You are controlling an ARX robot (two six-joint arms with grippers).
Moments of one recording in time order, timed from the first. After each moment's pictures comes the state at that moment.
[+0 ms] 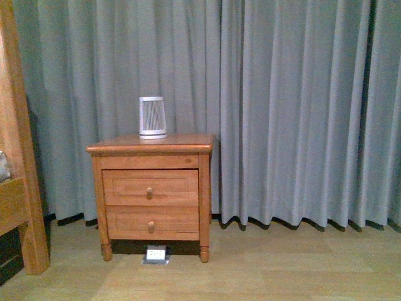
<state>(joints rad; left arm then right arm) -0.01 0.00 0.01 0.00 0.00 -0.01 0.00 0.00 0.01 0.00 0.00 0.00</state>
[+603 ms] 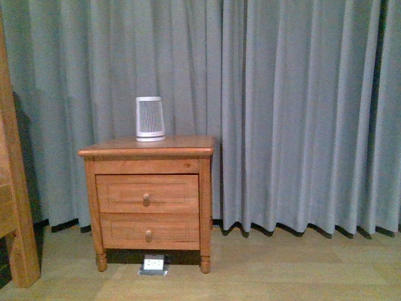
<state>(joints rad) -0.01 0.00 0.01 0.00 0.00 -0.01 0.00 0.00 0.01 0.00 0.00 0.00</state>
